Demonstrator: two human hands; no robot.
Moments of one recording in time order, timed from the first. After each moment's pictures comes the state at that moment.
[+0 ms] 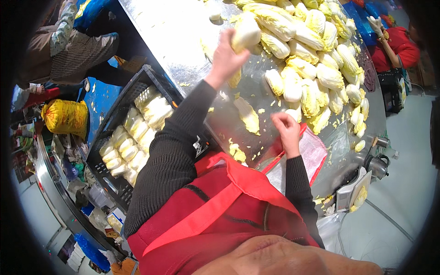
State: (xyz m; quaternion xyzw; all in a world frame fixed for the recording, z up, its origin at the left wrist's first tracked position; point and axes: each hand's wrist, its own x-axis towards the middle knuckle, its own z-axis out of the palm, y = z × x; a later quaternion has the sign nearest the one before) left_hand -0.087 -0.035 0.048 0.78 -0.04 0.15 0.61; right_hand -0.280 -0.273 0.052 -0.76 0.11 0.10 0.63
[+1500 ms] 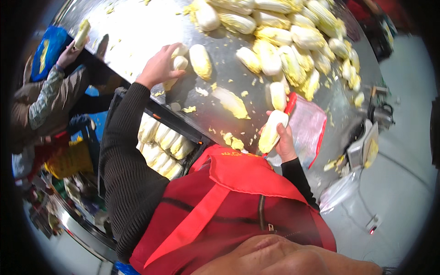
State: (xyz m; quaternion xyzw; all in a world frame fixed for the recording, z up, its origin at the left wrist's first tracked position) left_hand -0.059 0.072 0.032 0.92 -0.31 -0.10 0.20; right_hand -0.368 -0.266 0.054 -0.48 0.26 0.07 0.84
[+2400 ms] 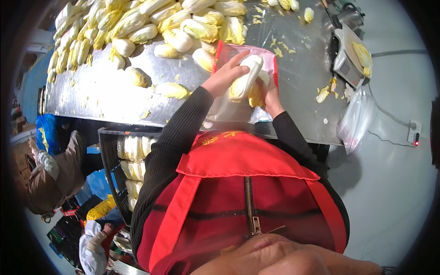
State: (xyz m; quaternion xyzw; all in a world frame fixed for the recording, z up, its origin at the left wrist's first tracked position) left_hand -0.311 -0.244 0.071 0.45 -0.29 -0.56 0.63; right_hand -0.481 -0.359 0.004 -0.49 0.37 -0.18 0.77
